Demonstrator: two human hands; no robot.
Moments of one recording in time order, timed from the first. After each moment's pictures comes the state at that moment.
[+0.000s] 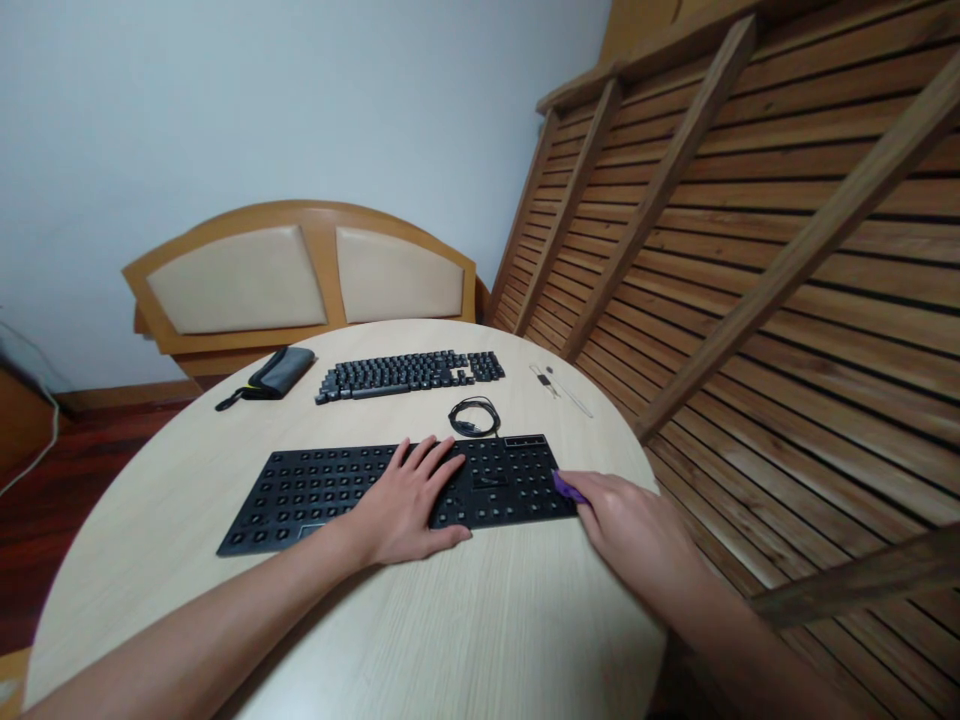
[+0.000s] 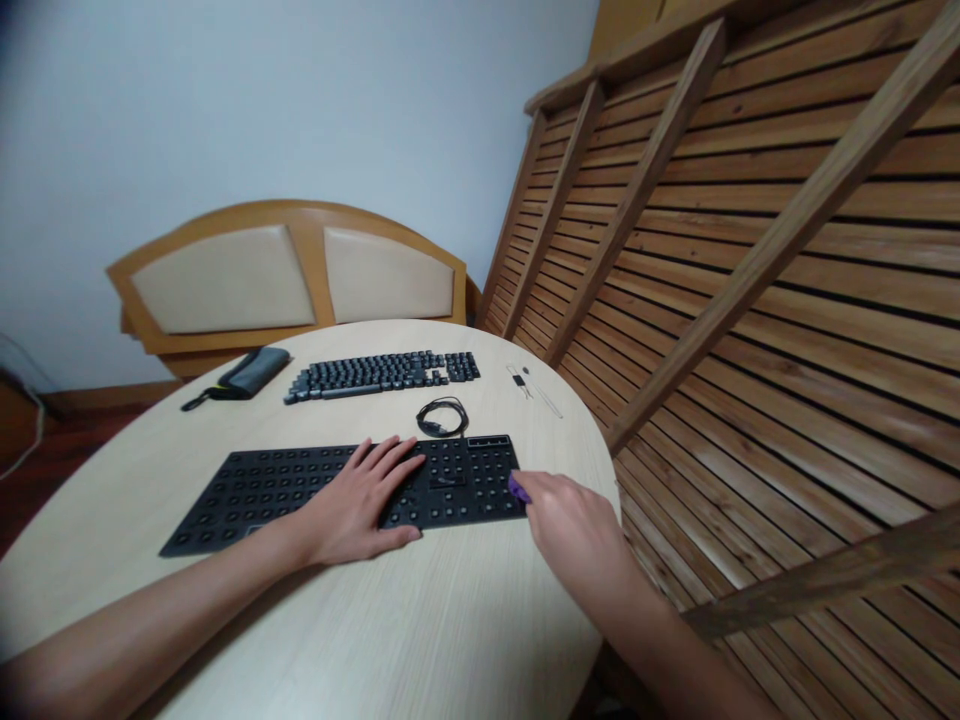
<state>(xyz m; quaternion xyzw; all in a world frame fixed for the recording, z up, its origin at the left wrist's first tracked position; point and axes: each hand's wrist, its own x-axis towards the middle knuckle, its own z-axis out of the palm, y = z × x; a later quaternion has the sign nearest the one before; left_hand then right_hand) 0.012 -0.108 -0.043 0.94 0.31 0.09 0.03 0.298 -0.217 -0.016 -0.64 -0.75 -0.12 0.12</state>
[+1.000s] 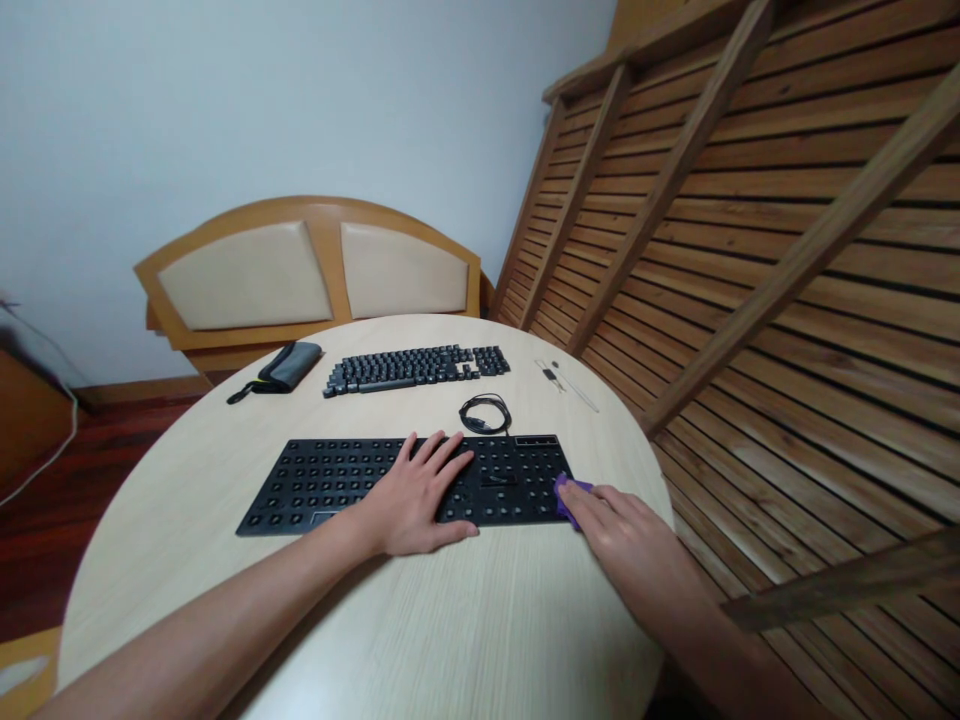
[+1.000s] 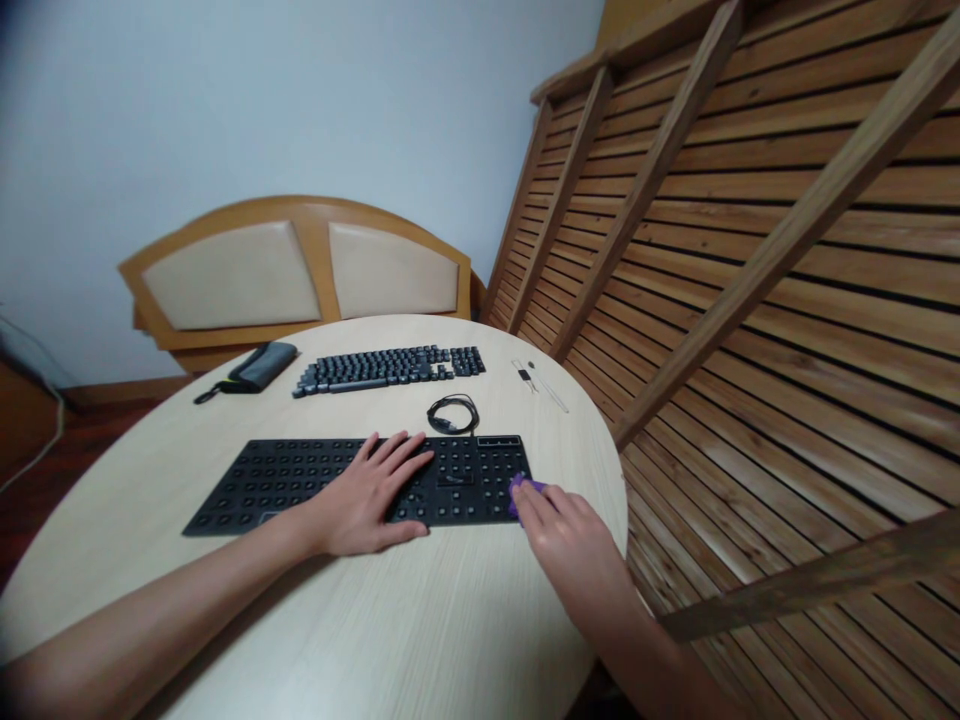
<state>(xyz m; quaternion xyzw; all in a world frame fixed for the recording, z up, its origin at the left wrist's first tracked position) 0.009 -0.110 -0.041 0.95 0.29 0.08 0.05 0.294 -0.237 -0.042 -0.54 -0.80 -0.24 0.07</state>
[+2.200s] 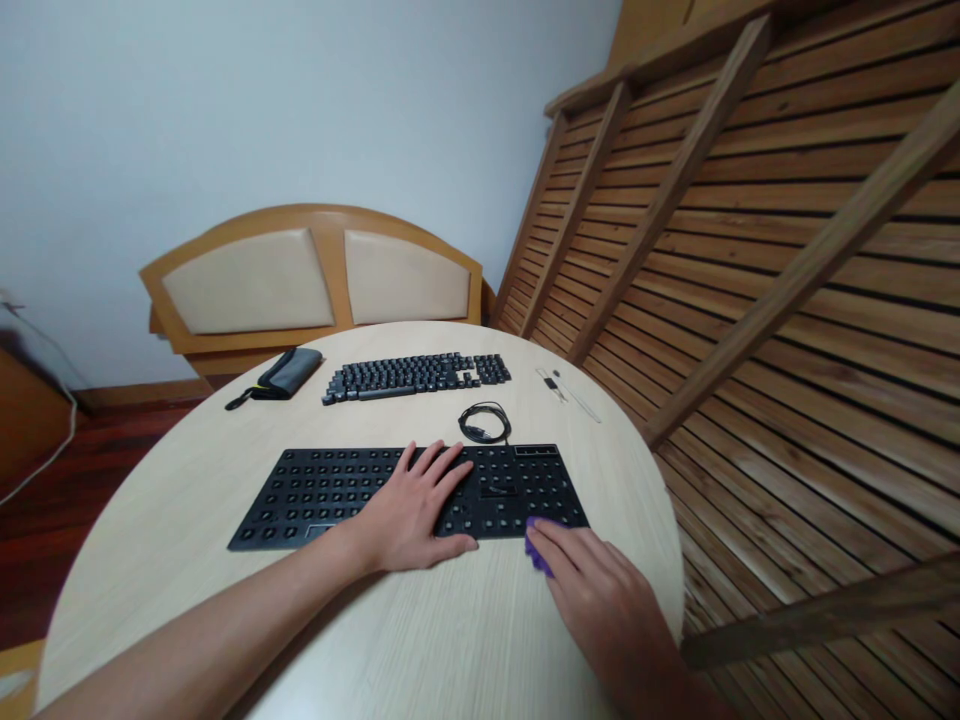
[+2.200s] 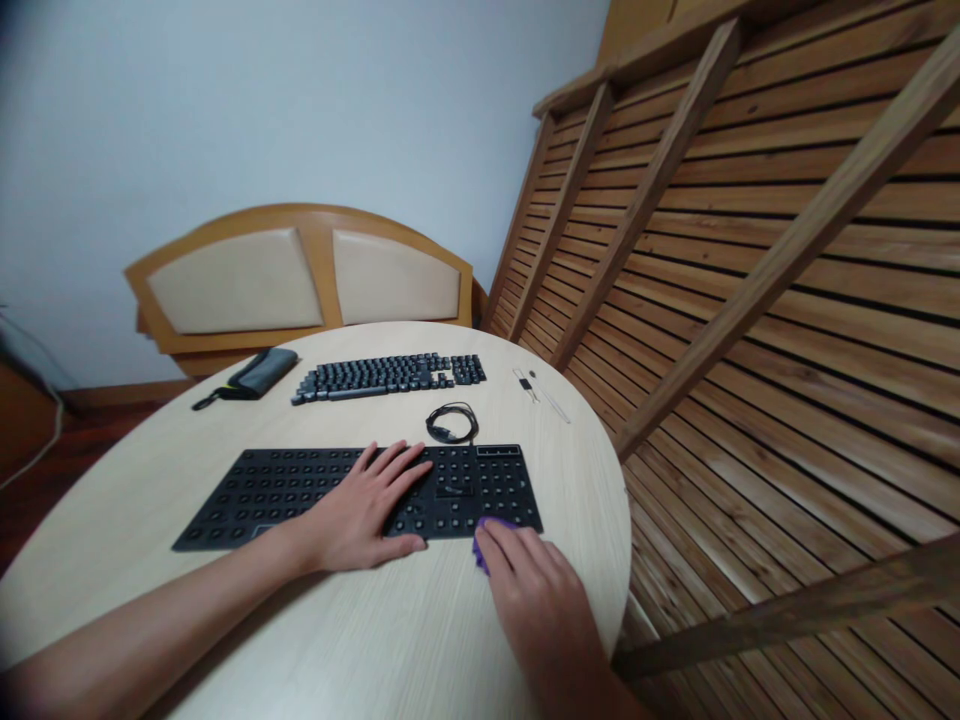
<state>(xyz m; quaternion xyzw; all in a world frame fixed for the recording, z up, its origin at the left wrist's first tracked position) 0.012 -0.113 -0.036 0.95 0.31 0.07 0.05 0.249 -0.246 -0.059 -0.53 -0.78 -0.23 0.24</state>
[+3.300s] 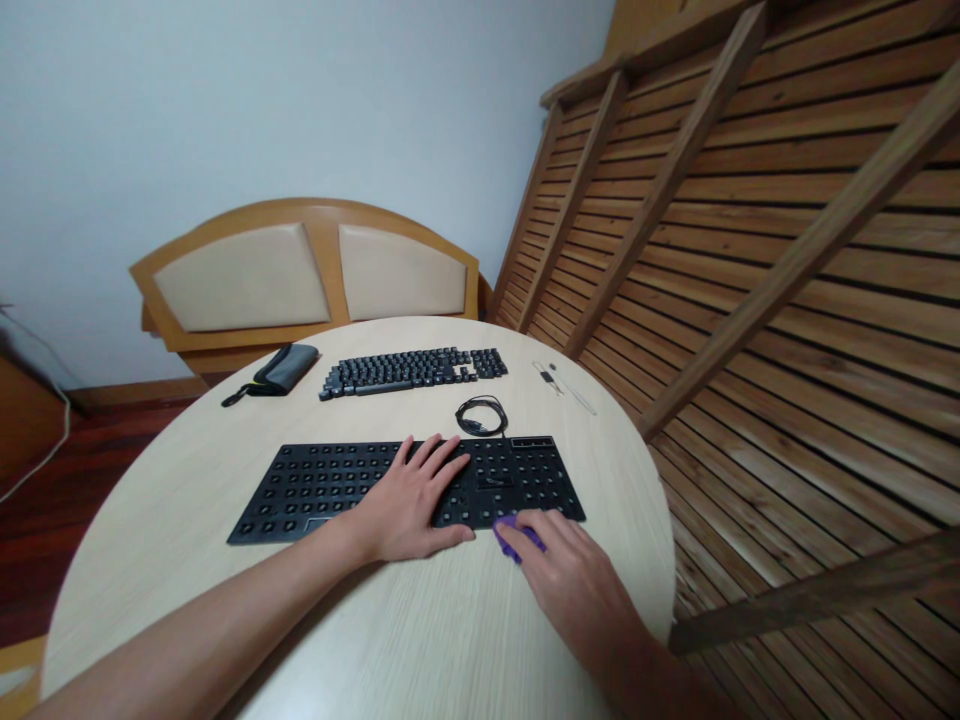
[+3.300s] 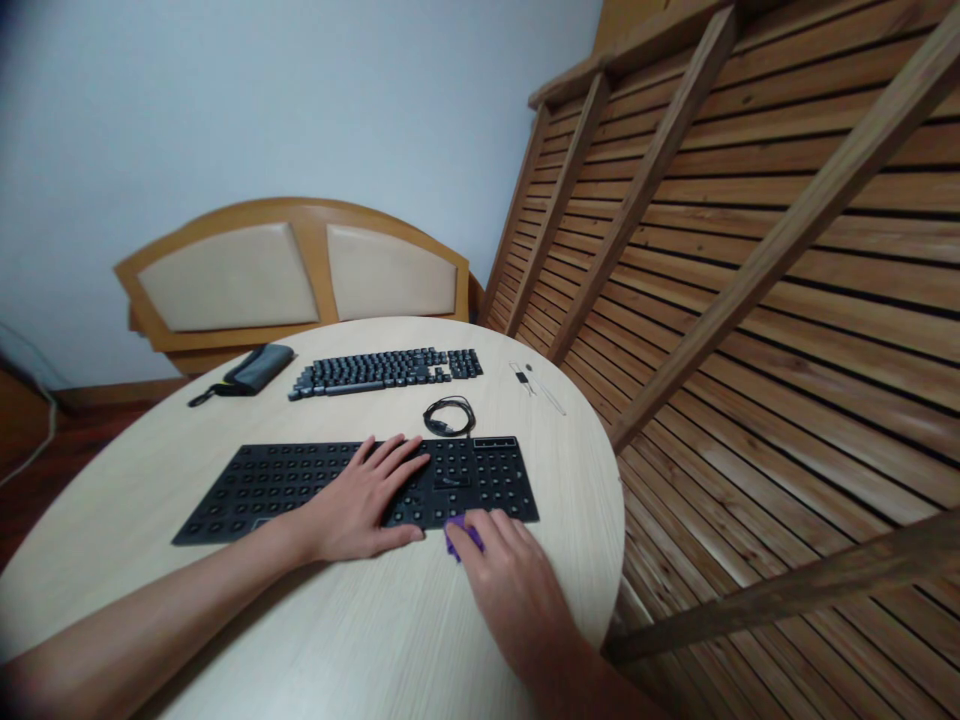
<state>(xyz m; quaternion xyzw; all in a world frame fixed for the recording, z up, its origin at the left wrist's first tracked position) 0.010 -0.111 -0.042 0.95 0.30 0.07 0.03 0.229 -0.236 -0.061 -0.53 -0.80 -0.17 0.22</state>
